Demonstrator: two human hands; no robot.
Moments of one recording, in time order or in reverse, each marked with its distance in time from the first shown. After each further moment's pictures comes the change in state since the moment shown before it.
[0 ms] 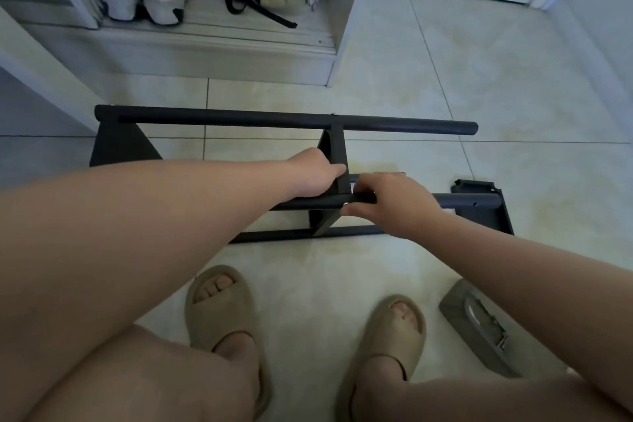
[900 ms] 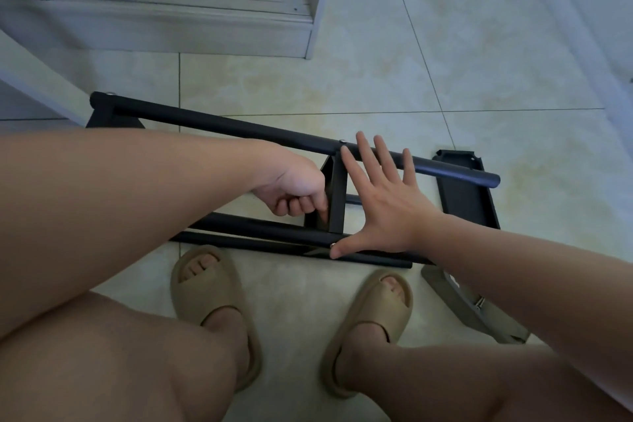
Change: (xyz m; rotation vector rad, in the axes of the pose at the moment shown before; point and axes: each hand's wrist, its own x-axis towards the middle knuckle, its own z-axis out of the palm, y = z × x) left_hand -0.018 -0.001 0.021 0.068 -0.768 -0.199; right_hand -0.049 0.023 0.023 -0.329 -0.081 -0.105
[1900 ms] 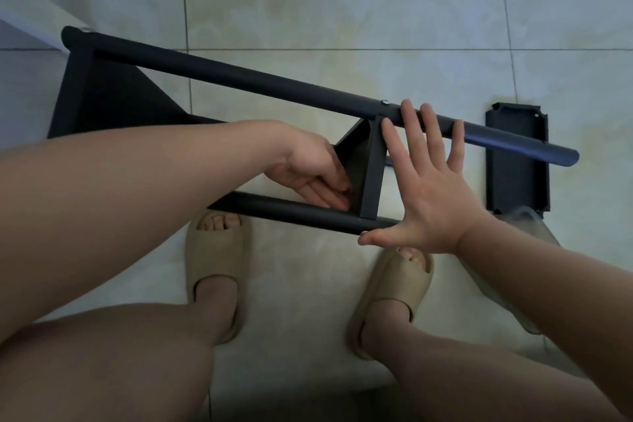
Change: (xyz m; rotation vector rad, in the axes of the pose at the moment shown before) left_hand 0.039 -0.030 -0.015 -0.454 -0.095 0.059; right_hand 0.017 0.011 0.025 0.064 0.113 -0.085
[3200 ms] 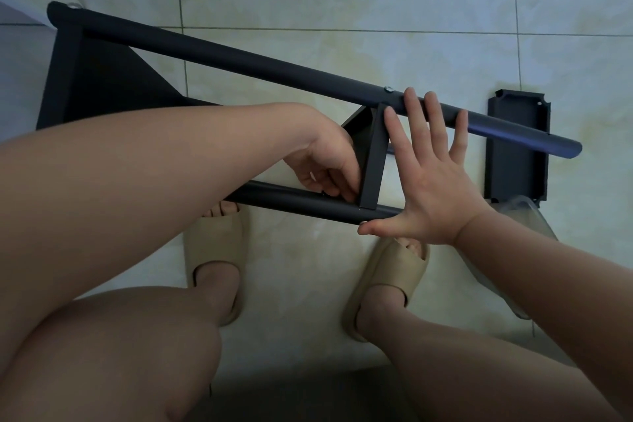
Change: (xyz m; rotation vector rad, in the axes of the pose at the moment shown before) left_hand 0.010 0.020 0.010 0.357 -0.060 -0.115; right_hand 0.000 0.001 0.002 0.009 0.004 -0.008
